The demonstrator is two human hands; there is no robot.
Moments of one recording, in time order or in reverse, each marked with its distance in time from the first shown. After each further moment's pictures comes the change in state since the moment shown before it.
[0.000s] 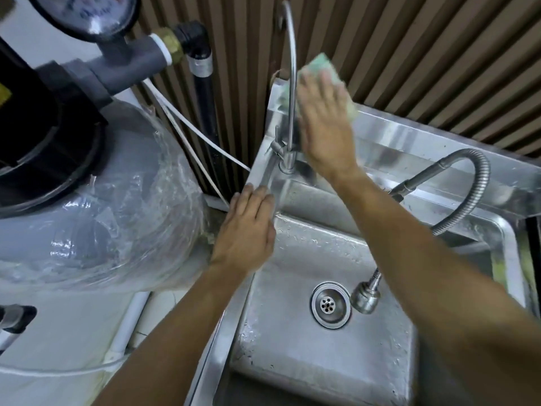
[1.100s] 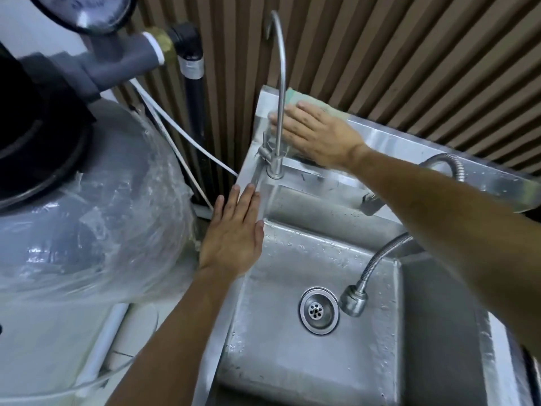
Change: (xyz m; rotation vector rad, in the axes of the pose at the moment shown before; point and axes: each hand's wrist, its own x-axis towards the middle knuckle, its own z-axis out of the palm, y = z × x) left_hand 0.008 -0.009 0.024 0.119 -0.044 -0.066; right_hand 0.016 0.067 -0.005 -0.883 -0.340 -0.847
